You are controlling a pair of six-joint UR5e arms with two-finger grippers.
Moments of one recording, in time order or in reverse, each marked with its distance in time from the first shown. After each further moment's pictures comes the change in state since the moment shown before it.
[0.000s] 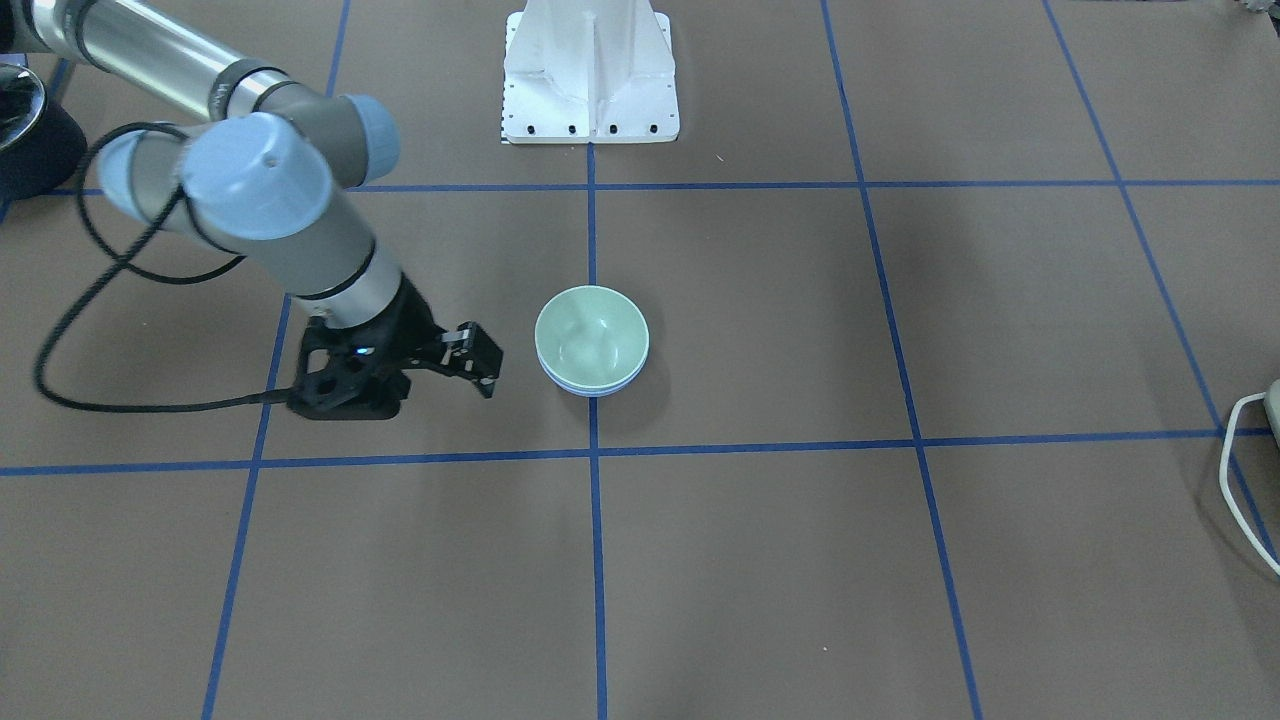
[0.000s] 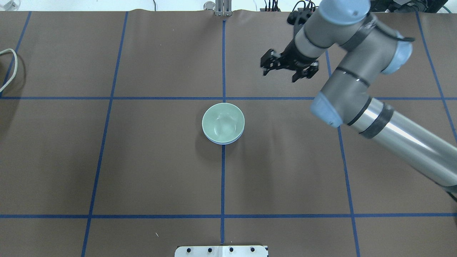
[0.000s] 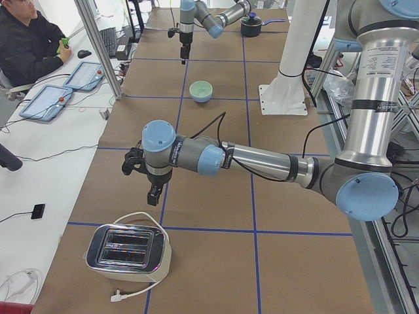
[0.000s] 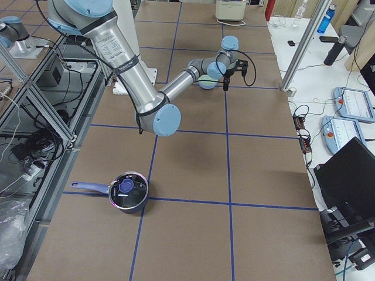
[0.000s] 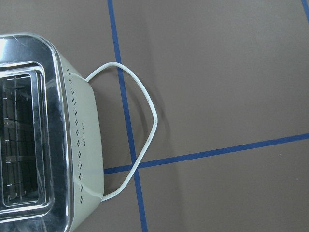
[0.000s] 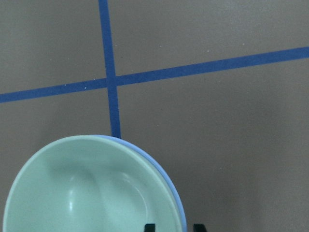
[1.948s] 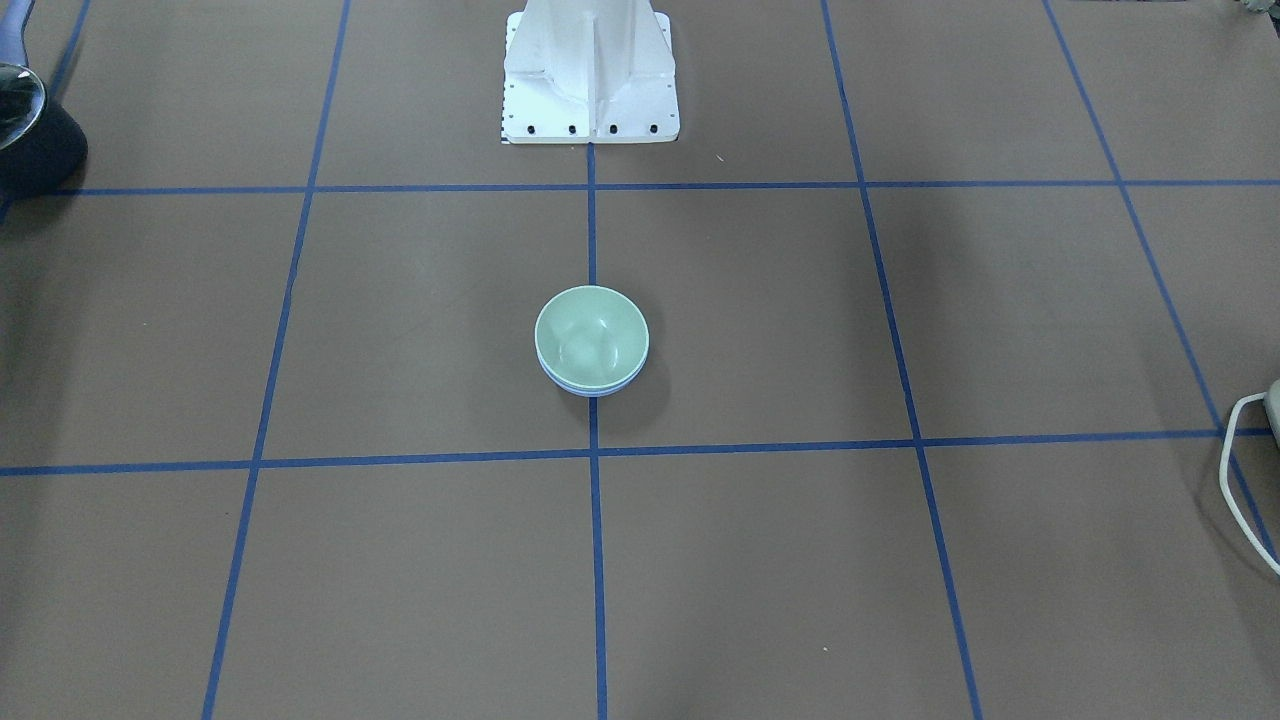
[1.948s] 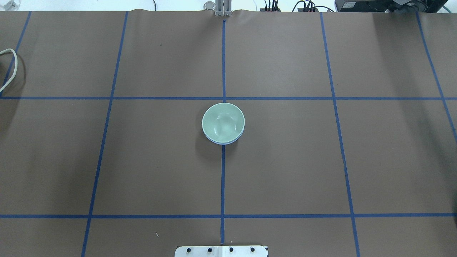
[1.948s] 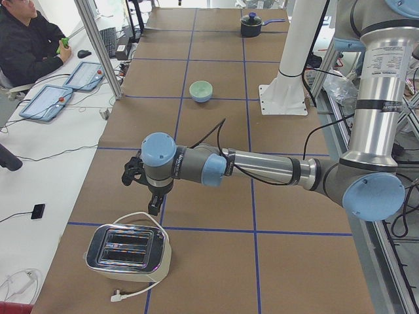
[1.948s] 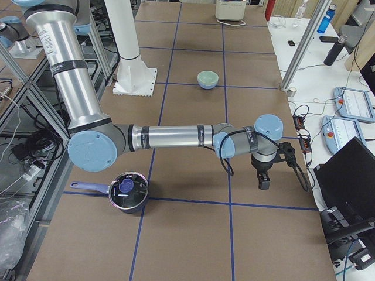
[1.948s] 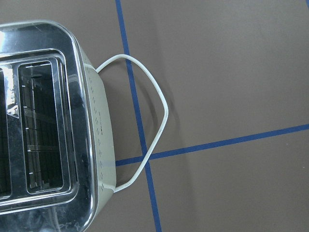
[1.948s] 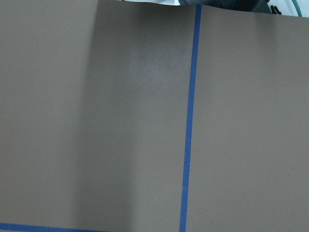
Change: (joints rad) left arm -0.040 0.013 0.039 0.000 -0.047 0.064; right arm 0.628 -0.310 -0.219 -0.038 0.093 -0.972
